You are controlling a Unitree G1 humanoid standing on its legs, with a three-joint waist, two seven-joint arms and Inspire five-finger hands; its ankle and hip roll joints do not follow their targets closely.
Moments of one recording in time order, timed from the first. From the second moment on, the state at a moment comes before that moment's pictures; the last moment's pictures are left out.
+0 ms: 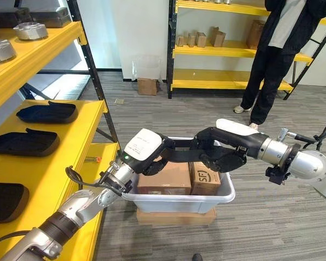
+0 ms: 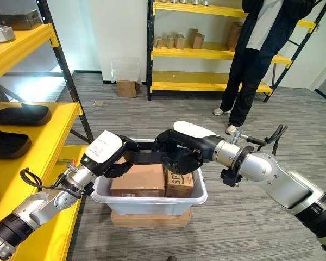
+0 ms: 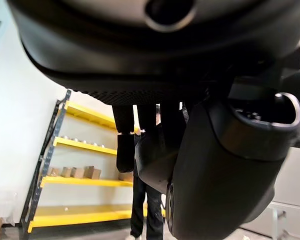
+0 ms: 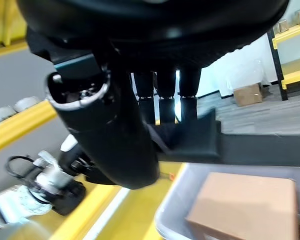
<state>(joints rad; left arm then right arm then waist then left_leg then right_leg) -0.33 0.82 -0.57 0.09 0.60 -0.33 0.35 -0.47 -1.18 0.50 -0.29 0.25 -0.22 0.22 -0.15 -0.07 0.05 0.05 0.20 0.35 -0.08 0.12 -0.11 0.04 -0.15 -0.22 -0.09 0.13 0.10</state>
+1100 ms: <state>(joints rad) 0.07 0.66 -0.21 0.11 0.47 -0.29 0.33 0.18 -0.68 -0.01 -0.19 0.14 -0.21 0.06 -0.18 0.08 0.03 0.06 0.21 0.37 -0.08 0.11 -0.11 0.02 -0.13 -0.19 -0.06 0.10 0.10</state>
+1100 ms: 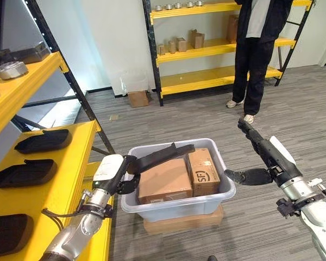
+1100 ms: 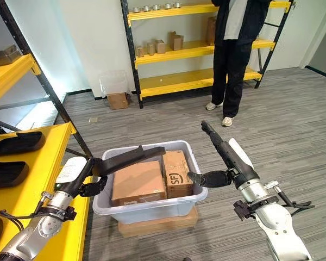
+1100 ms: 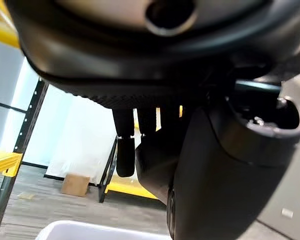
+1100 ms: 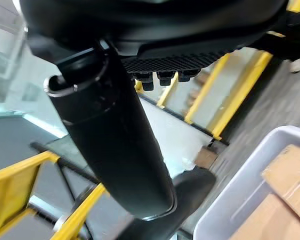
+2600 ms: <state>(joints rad) 0.13 0.69 -0.04 -0.14 0.41 -0.27 0.40 -0.03 -0.60 0.19 -0.23 0.09 -0.20 0.03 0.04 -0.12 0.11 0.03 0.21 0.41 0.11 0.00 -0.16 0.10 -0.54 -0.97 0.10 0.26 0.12</state>
